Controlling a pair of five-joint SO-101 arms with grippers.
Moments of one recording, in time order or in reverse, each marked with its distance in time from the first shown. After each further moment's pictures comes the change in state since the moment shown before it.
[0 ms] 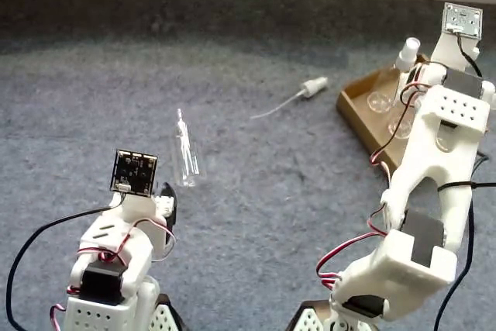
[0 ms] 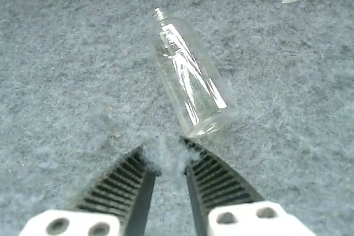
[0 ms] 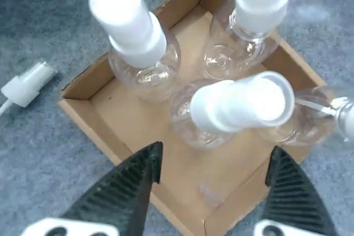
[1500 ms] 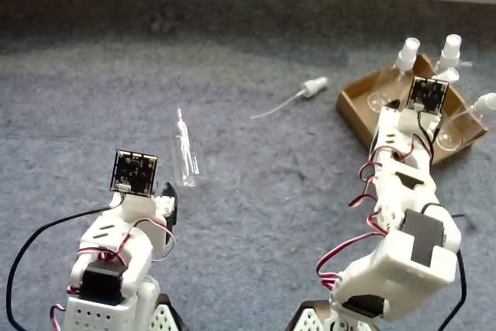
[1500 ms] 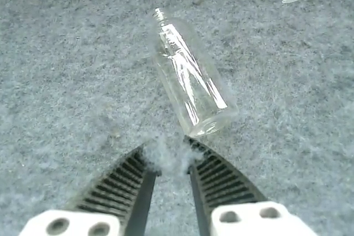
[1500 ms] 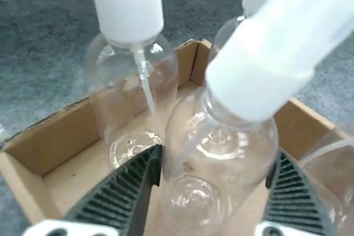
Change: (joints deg) left arm 0.1 0.0 0.0 0.0 0.0; right arm 0.3 0.3 56.4 -91.4 0.0
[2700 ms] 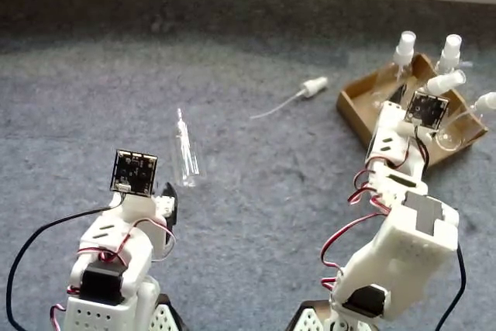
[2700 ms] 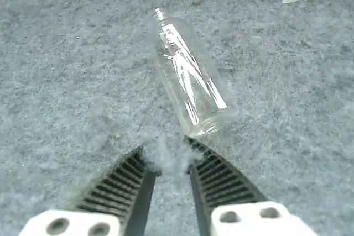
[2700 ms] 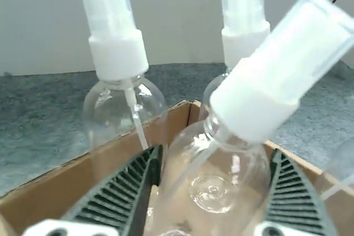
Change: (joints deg) left arm 0.0 0.0 0.0 0.0 0.0; right arm 0.0 11.3 0.1 -28.4 -1.5
